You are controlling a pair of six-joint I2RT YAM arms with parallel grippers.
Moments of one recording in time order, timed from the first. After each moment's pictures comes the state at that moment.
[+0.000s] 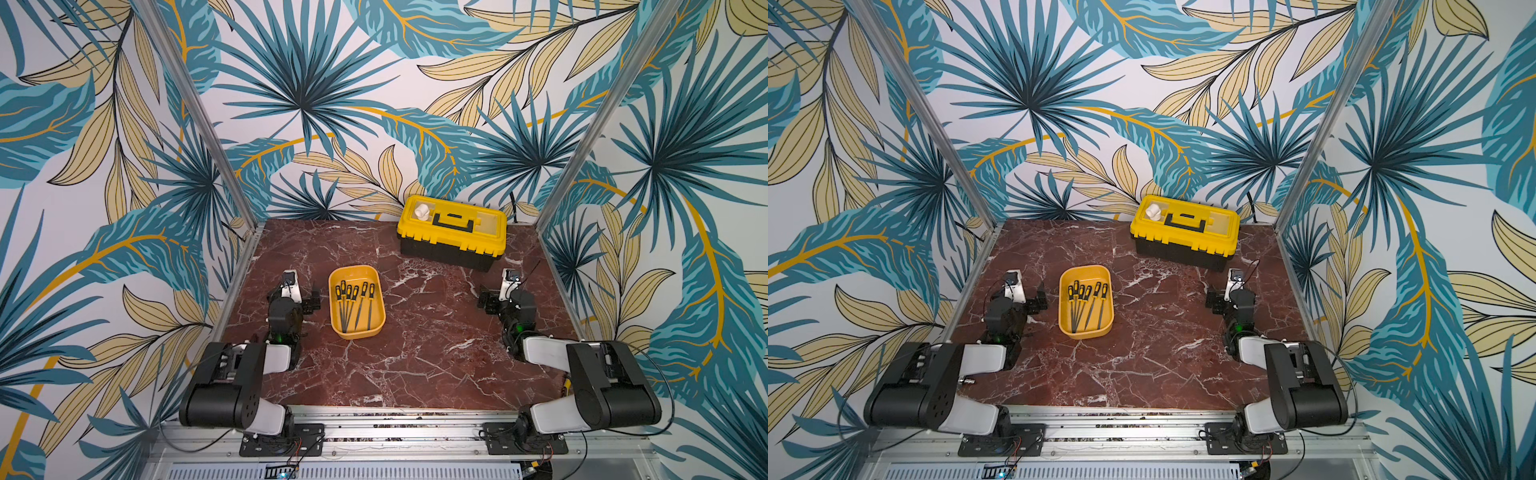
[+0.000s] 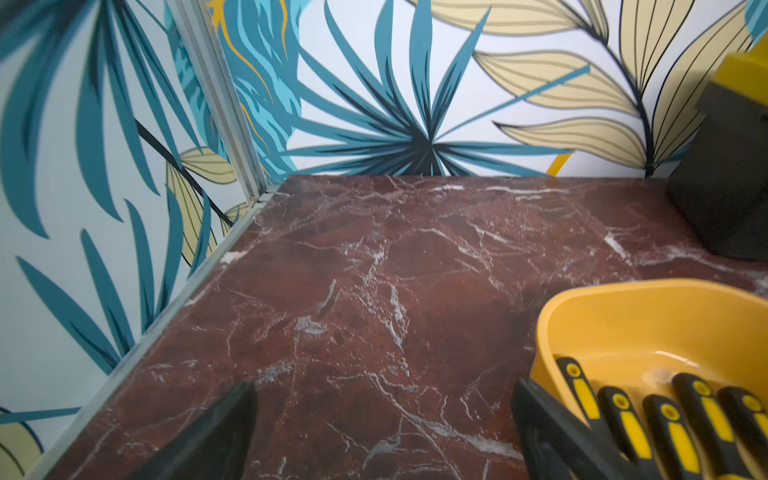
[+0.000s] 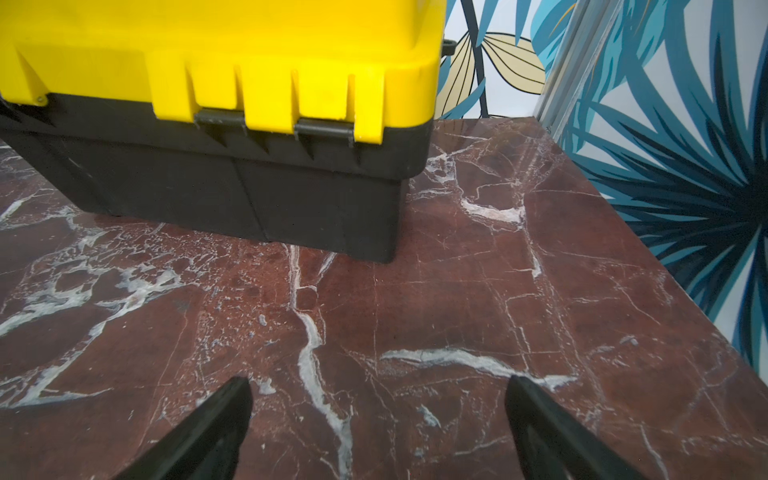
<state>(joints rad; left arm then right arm) -0.02 1.38 0.31 0.93 -0.15 -0.01 0.04 1.42 0.41 0.67 0.16 0.05</state>
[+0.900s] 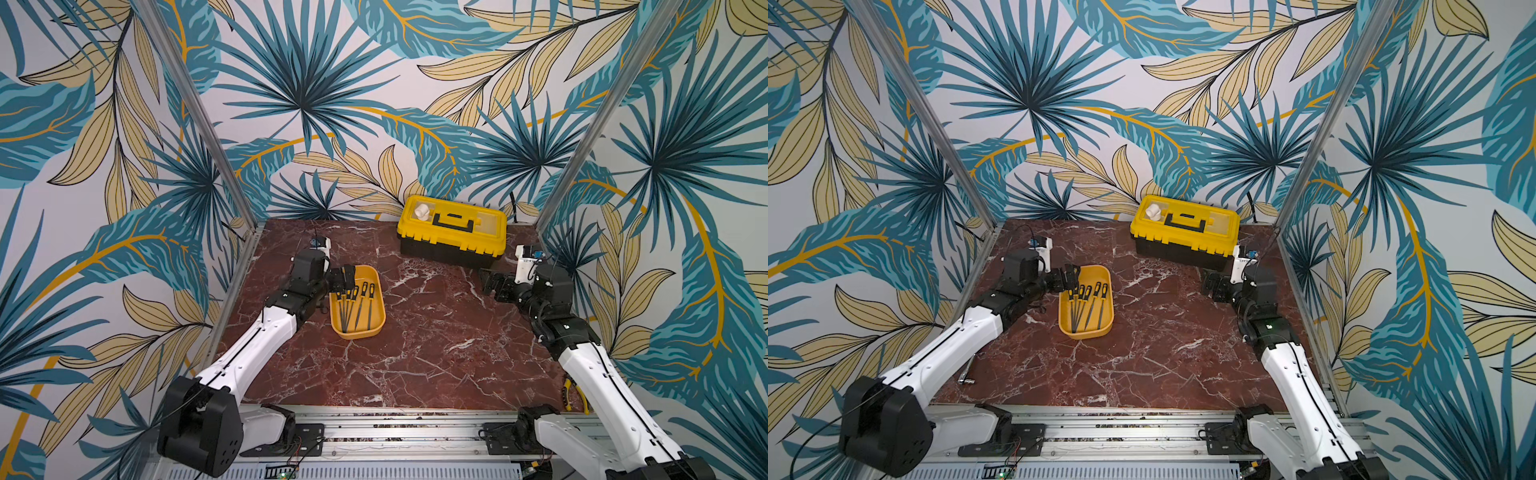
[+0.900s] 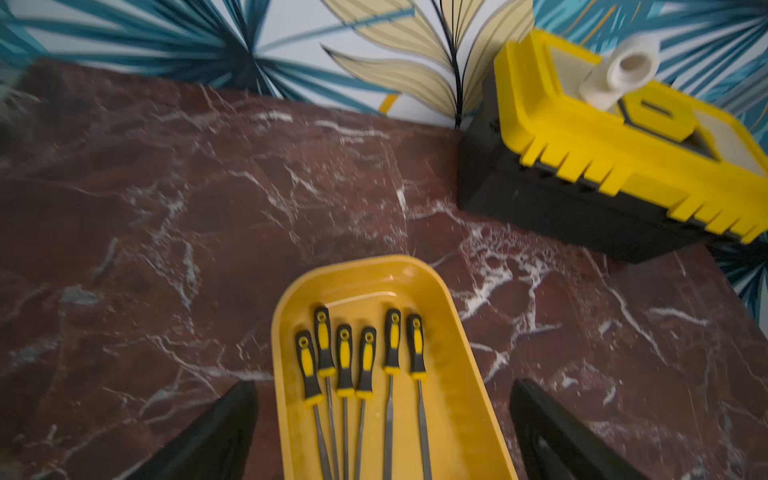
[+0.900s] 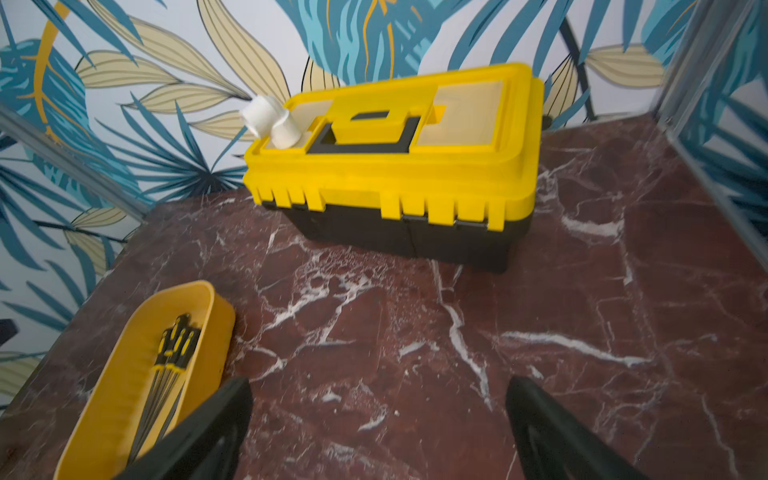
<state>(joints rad) -0.32 1.31 0.96 -0.26 0.03 -0.36 0.11 0.96 0.82 -0.31 -0.11 0.29</state>
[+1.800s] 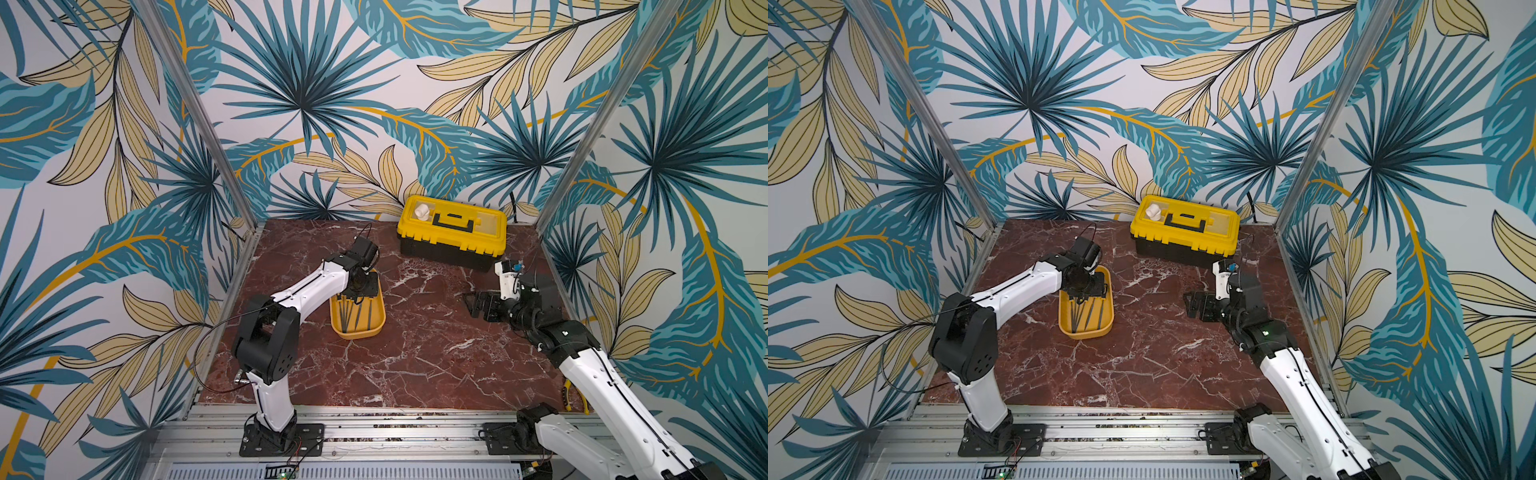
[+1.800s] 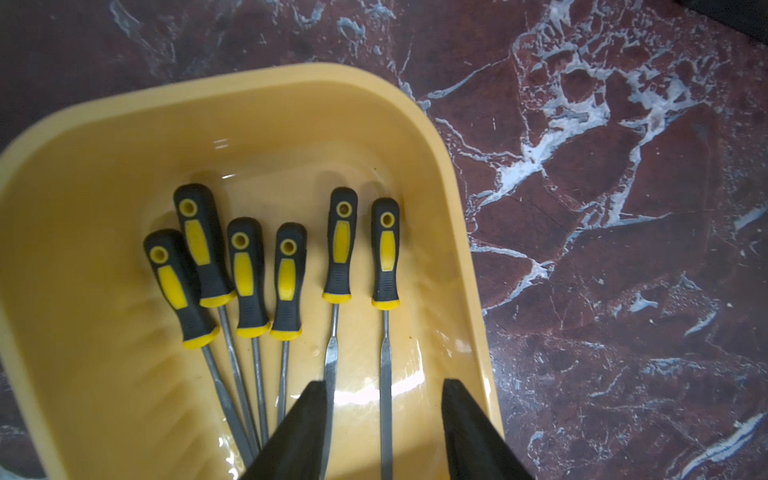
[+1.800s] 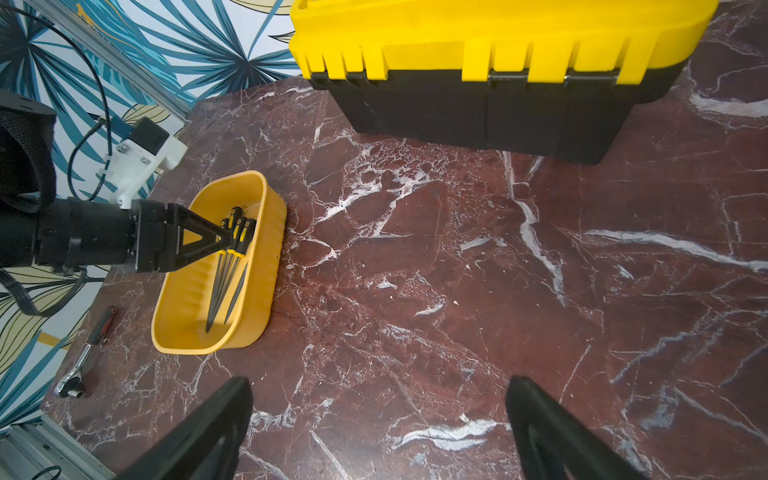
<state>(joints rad) -0.46 1.84 1.43 -0.73 -0.02 -0.46 0.24 0.92 0.83 -0.53 -0.15 0.34</state>
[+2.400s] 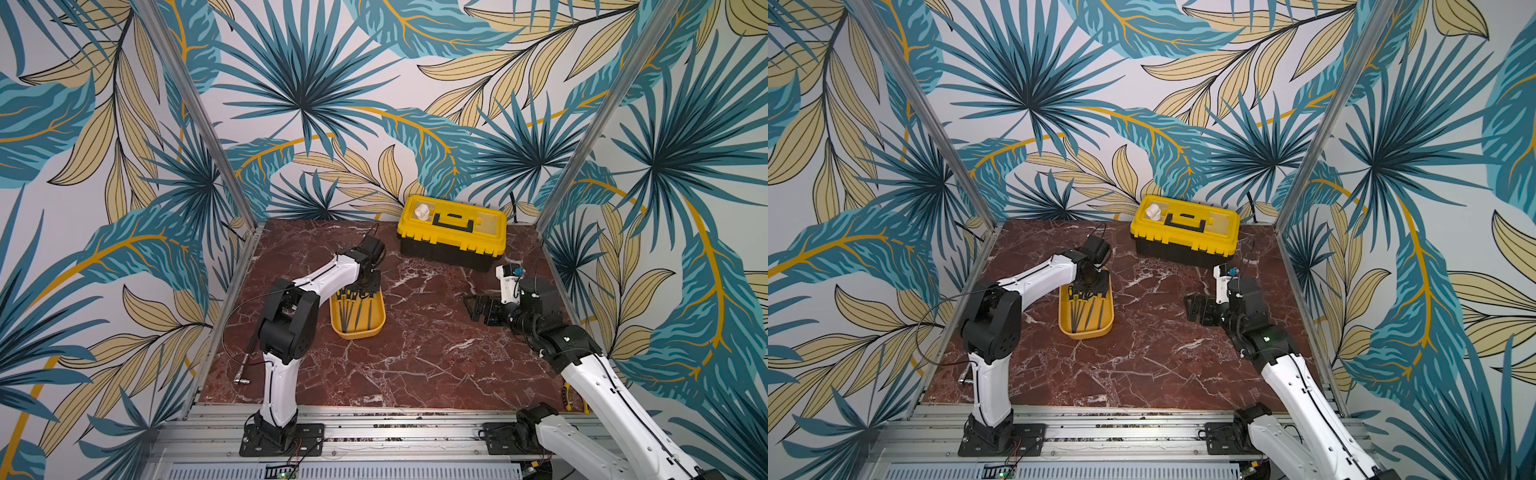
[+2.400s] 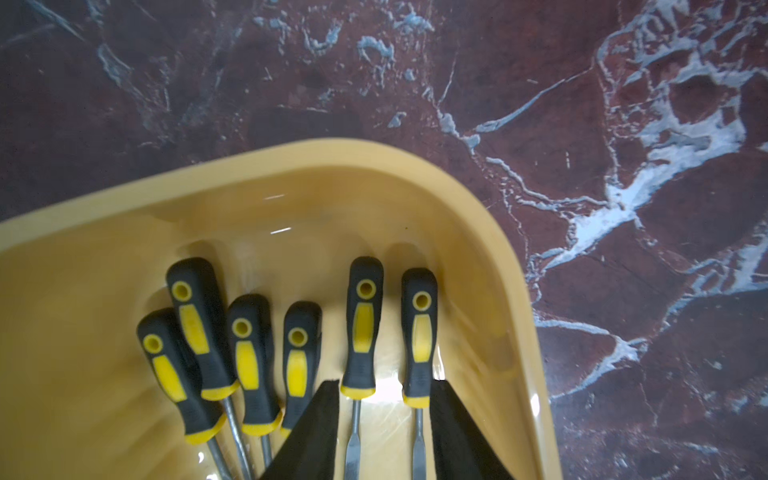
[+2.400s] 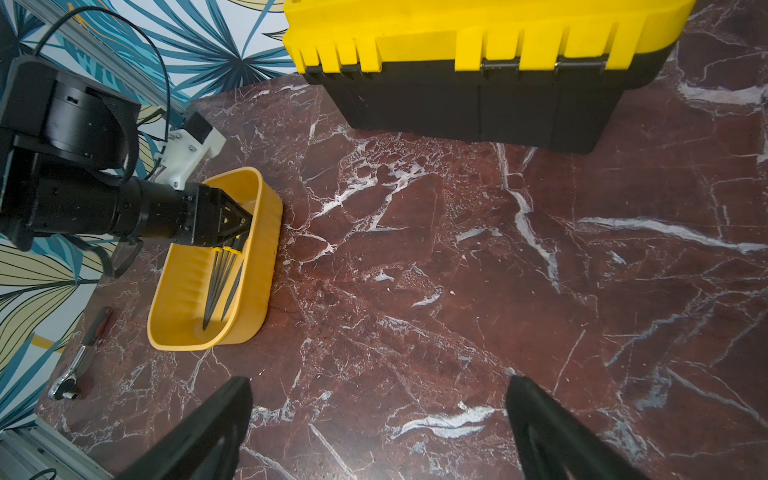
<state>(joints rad) -0.45 2.04 1.58 -0.76 -0.11 -0.41 0.27 0.88 0.81 -0.54 -0.12 0.36</state>
